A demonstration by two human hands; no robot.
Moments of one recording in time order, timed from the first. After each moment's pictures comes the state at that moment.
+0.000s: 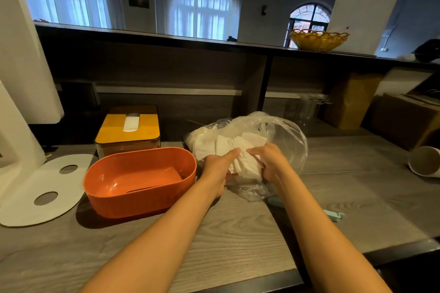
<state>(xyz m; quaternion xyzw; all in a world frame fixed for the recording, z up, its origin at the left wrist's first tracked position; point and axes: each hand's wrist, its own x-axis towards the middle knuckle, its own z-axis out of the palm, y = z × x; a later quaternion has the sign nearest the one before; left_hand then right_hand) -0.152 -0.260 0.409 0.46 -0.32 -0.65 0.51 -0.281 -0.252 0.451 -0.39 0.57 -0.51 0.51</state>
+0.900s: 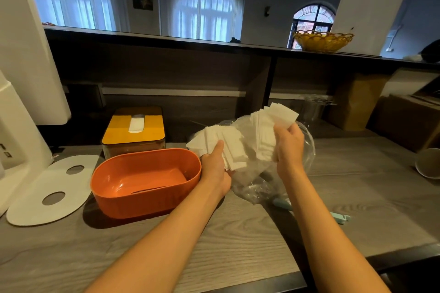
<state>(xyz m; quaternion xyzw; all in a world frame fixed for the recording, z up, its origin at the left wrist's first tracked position) -0.147 -0.242 0.432 0.35 -0.17 -0.68 0.62 -0.283 -0.246 0.466 -0.40 0.48 -0.70 0.34</state>
